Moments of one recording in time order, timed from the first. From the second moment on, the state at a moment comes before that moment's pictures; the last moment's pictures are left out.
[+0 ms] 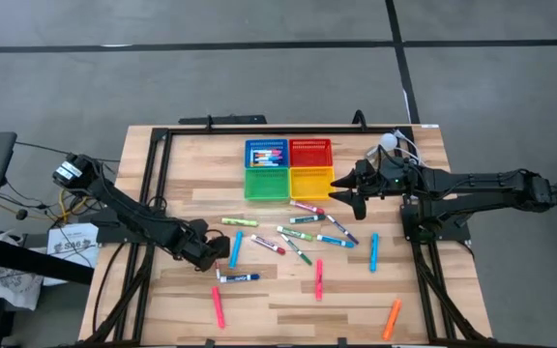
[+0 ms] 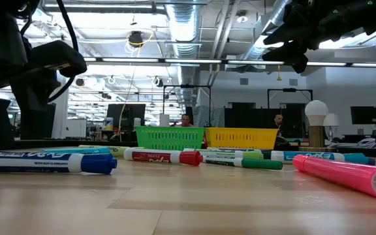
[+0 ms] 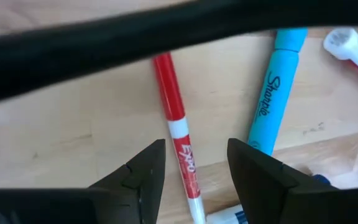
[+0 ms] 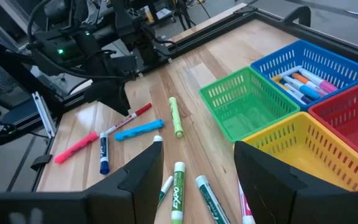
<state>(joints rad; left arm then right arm) -0.55 1.36 0.62 -0.51 -0.23 -2.01 -0.14 0.84 0.53 -0.05 -0.08 0.33</state>
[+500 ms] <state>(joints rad) -0.55 1.36 0.62 -0.50 -0.24 -2.05 -0.14 0.84 0.53 -0.05 -0.08 0.33</state>
